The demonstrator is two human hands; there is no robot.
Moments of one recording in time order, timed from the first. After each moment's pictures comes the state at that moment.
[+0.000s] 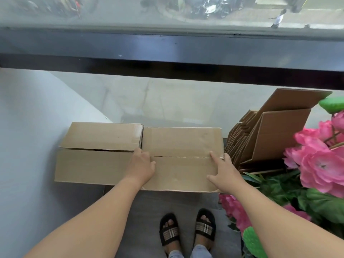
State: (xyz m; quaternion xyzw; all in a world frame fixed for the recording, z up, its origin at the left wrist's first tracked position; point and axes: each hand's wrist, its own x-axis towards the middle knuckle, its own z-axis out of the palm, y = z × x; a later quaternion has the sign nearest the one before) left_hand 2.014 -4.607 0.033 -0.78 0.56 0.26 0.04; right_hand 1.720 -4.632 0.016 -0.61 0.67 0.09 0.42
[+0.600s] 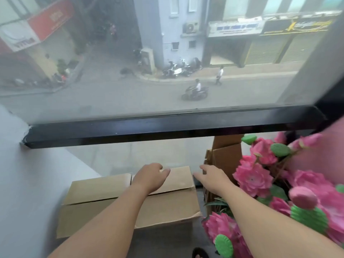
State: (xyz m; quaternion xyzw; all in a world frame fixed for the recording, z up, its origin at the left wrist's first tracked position) left_hand 1.926 -4.659 0.233 -0.70 0.65 0.29 -0.01; right_hand 1.685 -4.651 0.224 -0.59 0.69 -0.06 0.42
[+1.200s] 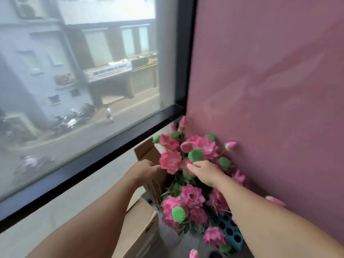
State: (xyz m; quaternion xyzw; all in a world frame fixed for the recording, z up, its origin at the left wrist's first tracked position) left_hand 1.792 -4.606 0.349 -0.39 0.88 0.29 0.05; right_hand 1.611 -4.421 0.350 -0.33 0.85 -0.26 0.31
